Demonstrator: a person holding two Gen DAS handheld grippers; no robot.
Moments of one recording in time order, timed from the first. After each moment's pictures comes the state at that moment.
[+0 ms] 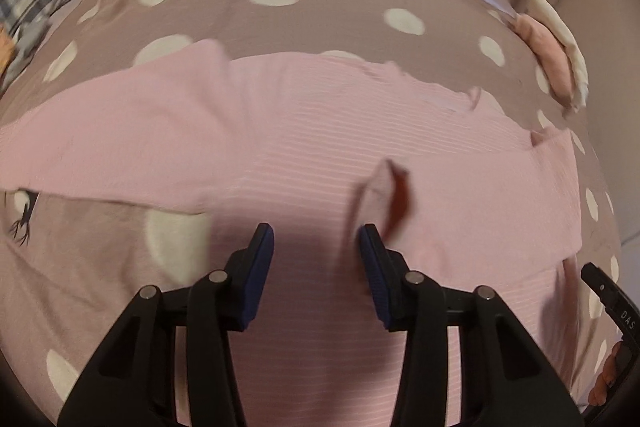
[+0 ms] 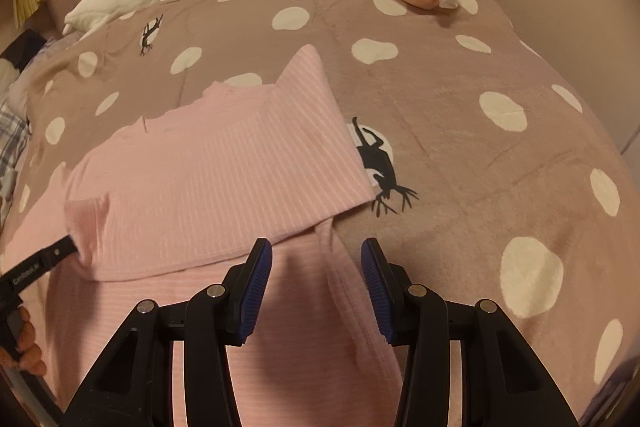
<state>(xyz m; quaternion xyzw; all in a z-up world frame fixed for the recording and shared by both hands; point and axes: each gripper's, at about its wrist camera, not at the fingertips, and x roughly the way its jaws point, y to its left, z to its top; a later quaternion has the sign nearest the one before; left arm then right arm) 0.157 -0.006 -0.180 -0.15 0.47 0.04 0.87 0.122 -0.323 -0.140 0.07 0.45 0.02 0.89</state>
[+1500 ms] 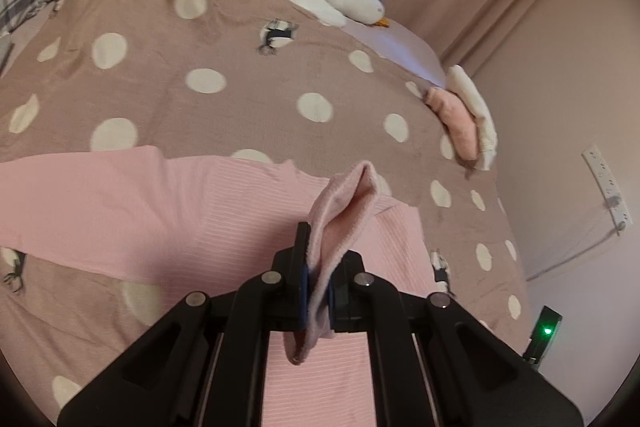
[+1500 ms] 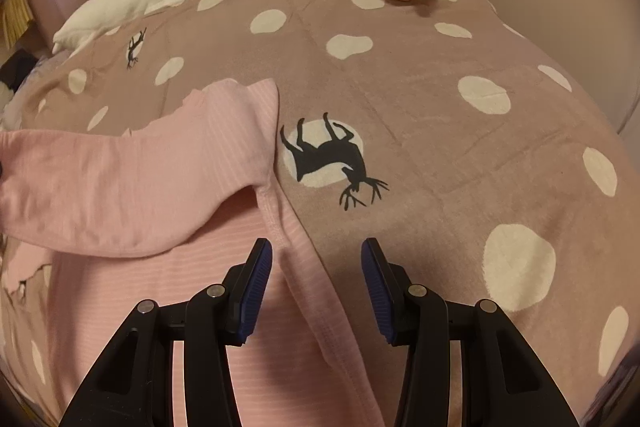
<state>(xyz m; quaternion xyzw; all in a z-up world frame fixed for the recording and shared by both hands) 0.163 -0.003 -0.072 -0.23 0.39 -0.06 0.89 0.116 -0.341 -0.144 0.10 0.45 0.00 0.89</state>
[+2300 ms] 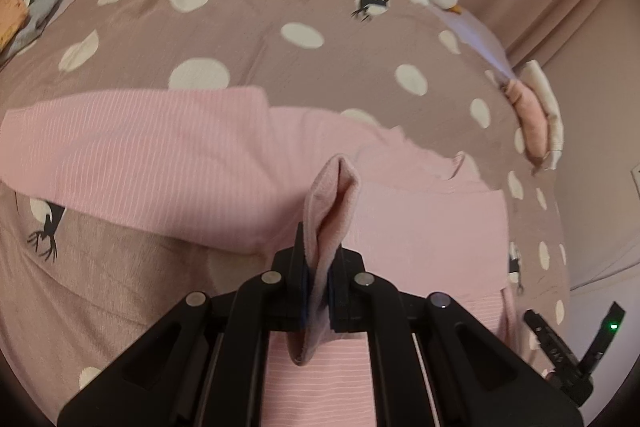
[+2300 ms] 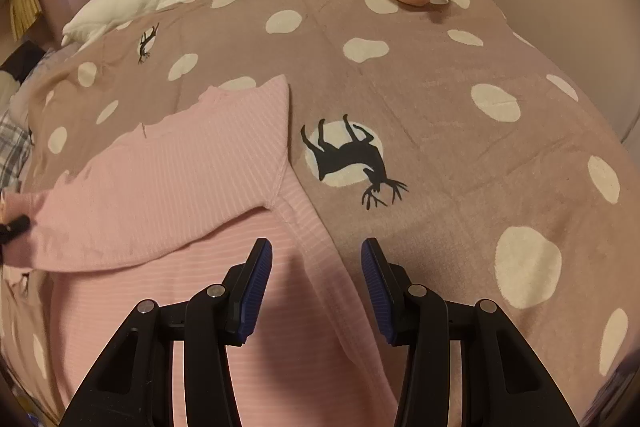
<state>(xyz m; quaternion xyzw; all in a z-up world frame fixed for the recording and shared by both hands) 0.153 0.051 -0.141 -0.24 0.45 0.02 0.86 0.114 -0.329 -0.141 0.09 0.44 0.01 0.89</state>
